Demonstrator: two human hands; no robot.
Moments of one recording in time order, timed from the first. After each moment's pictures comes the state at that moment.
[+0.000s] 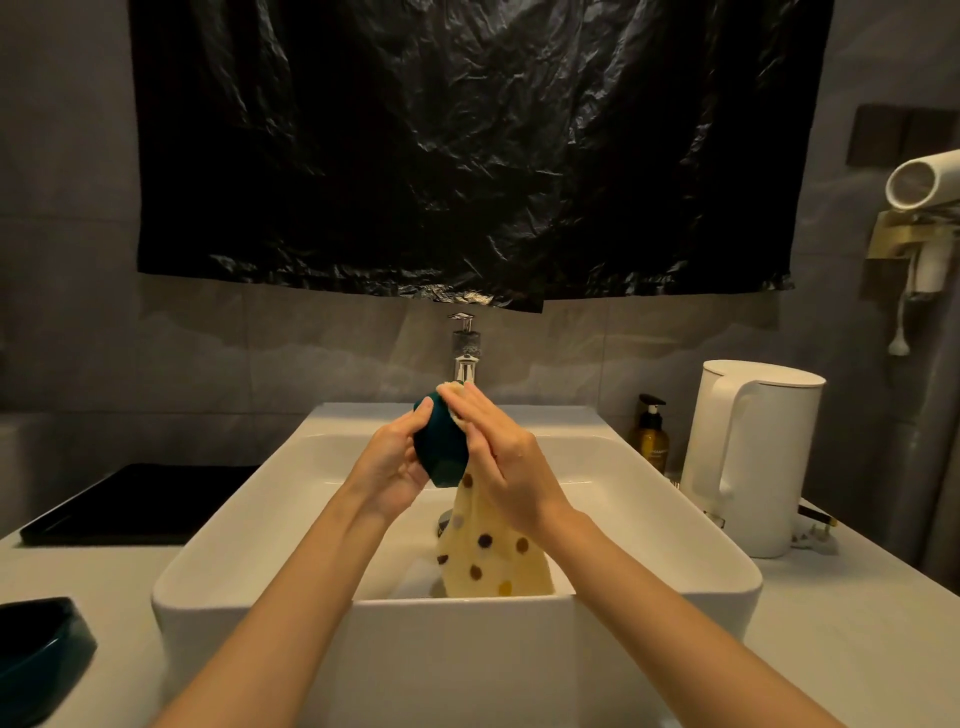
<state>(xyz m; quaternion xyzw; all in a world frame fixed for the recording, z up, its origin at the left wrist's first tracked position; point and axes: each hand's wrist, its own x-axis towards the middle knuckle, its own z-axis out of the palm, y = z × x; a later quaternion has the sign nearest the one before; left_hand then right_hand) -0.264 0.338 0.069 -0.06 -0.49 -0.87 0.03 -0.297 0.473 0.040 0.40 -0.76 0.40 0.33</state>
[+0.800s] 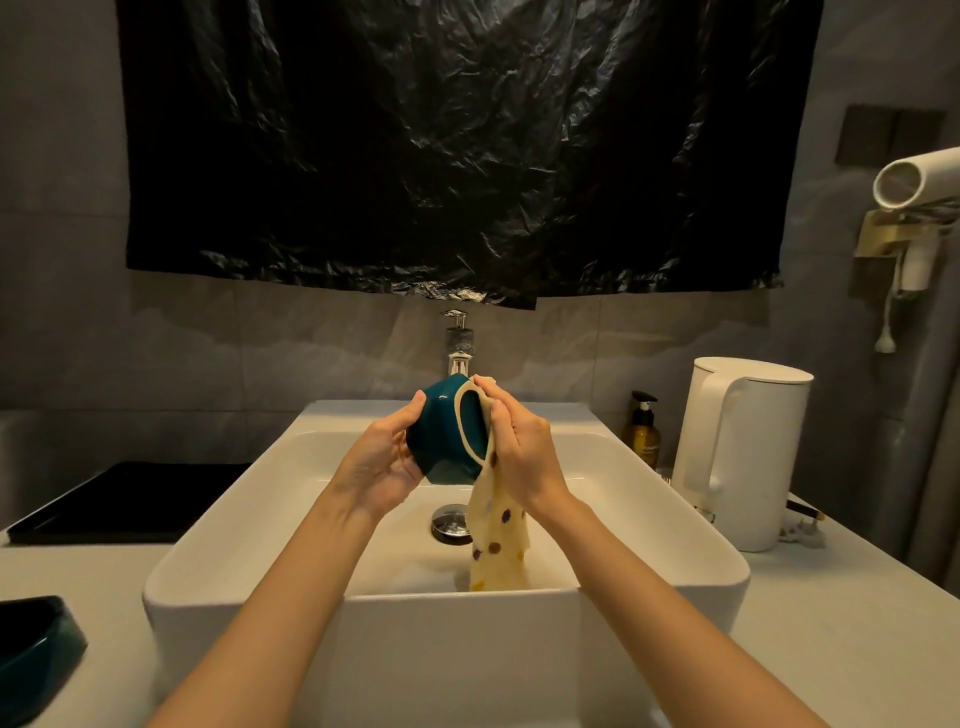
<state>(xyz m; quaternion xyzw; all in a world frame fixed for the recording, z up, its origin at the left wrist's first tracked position) -0.256 0.340 0.070 -0.05 -0.45 -0.89 0.00 -0.307 0.484 0.045 0.27 -0.76 0.53 0.27</state>
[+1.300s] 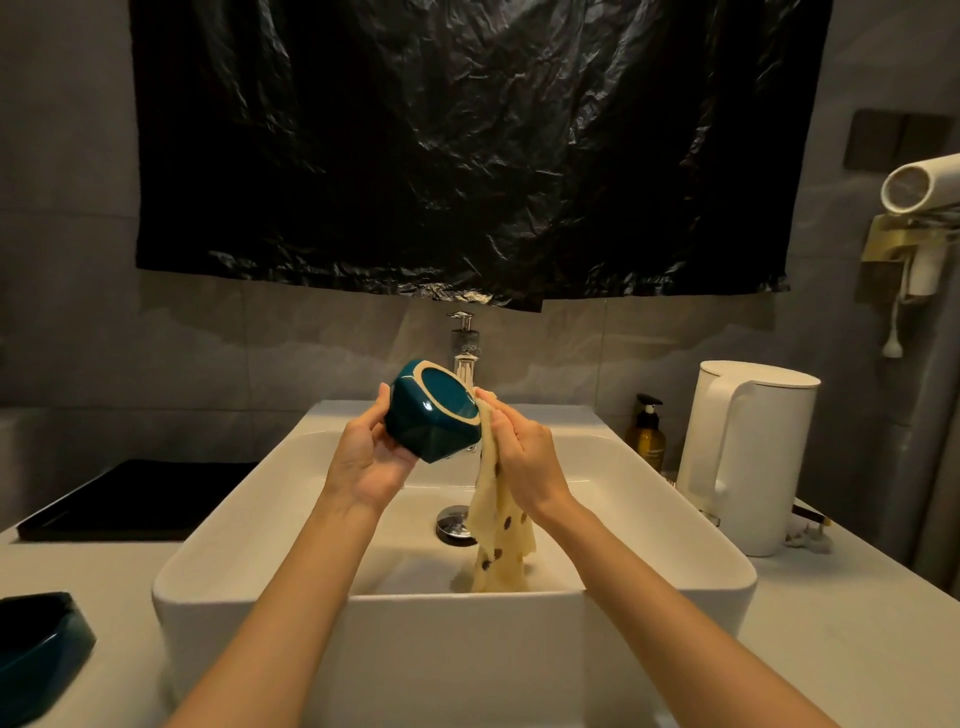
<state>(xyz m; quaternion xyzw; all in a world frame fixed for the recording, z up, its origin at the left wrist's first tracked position) -0.268 0.322 0.068 -0.04 -0.30 -0.95 0.02 -0.303 0.480 0.042 0.26 -0.76 0.55 0.22</state>
